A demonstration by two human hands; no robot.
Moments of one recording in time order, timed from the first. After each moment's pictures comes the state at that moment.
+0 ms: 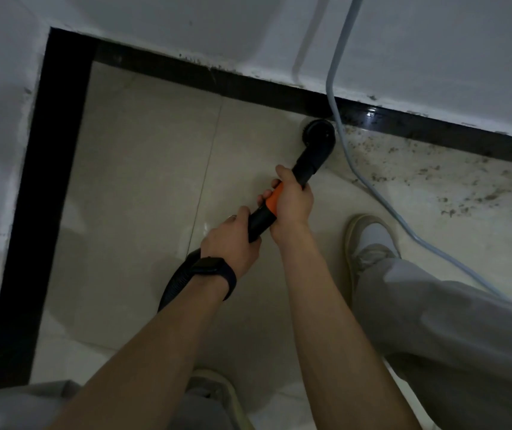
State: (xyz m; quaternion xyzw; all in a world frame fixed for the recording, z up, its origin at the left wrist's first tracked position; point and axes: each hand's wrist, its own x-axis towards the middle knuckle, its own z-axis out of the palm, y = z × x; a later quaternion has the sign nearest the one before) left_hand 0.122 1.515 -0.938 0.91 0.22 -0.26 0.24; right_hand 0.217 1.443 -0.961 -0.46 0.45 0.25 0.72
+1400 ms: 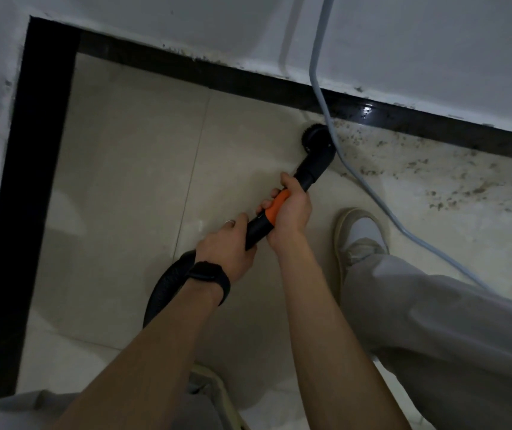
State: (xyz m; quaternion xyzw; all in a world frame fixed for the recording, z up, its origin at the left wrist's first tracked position) left_hand 0.106 1.497 -0.951 0.93 0.17 -0.27 0.19; right_hand 0.202 1.415 -0.966 -0.42 0.47 0.26 0.73
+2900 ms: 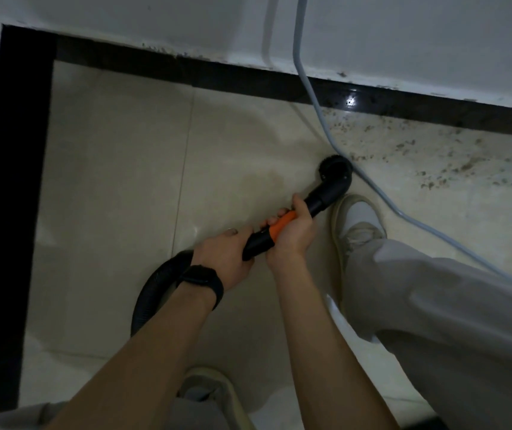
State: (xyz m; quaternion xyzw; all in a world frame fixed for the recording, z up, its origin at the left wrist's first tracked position) left_hand 0.090 1.505 -0.956 0.93 0.05 -0.31 0.21; right_hand 0.158 1.400 -0.972 -0.40 0.55 0.14 0.72
